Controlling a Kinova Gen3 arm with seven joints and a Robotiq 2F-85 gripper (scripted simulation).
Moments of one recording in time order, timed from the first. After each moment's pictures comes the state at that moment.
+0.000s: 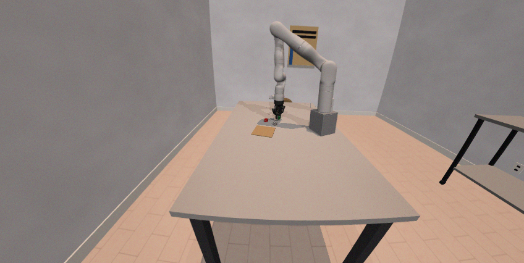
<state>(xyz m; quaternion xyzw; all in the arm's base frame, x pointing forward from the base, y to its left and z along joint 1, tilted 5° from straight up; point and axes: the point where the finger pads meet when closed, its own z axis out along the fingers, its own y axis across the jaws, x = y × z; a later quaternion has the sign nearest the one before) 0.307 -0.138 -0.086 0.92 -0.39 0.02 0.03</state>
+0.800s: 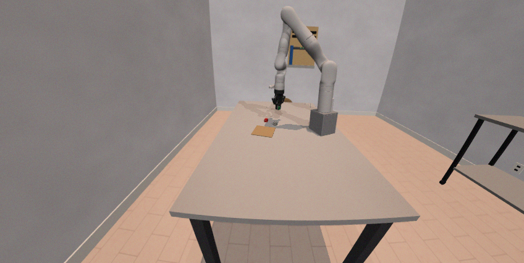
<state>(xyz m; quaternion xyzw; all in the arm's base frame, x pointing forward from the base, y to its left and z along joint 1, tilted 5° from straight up) 0.309 -0.132 -0.005 0.92 -0.39 0.03 0.03</state>
